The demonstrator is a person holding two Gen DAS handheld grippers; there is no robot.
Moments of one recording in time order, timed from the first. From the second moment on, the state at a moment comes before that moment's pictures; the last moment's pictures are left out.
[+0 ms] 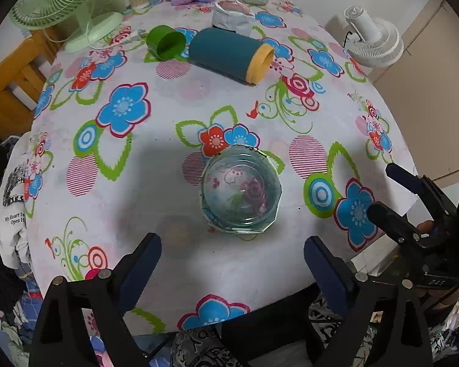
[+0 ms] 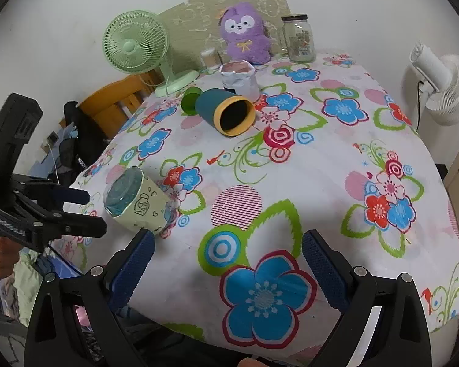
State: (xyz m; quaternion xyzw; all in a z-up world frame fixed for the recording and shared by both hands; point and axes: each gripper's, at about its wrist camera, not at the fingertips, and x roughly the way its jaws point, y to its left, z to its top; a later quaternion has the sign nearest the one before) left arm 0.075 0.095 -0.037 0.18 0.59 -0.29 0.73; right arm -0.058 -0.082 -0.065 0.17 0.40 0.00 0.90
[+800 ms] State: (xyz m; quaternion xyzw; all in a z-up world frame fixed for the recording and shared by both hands) left arm 0.073 0.136 0.006 0.12 0.52 -0.29 0.79; right arm -0.041 -0.046 -0.020 0.10 0.37 -0.03 0.92
